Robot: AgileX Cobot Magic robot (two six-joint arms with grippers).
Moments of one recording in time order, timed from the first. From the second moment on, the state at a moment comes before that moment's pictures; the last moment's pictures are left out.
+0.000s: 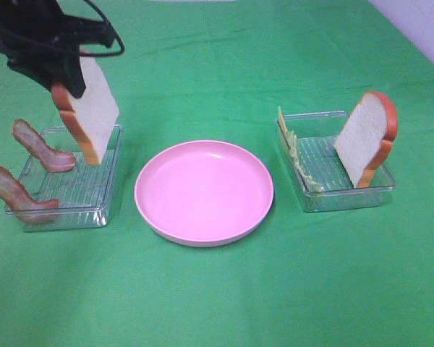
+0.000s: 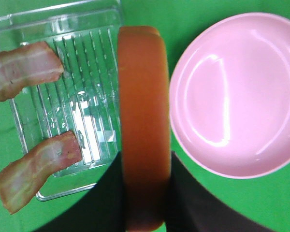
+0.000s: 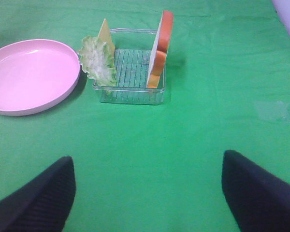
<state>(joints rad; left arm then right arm) -0.32 1.78 -1.59 -0.13 1.11 -0.16 0.04 -0.01 -0.51 0.15 1.07 -0.16</state>
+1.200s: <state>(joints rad) -0.30 2.04 -1.32 -1.10 0.88 0.56 0.04 -0.01 -0.51 0.15 1.07 -0.16</state>
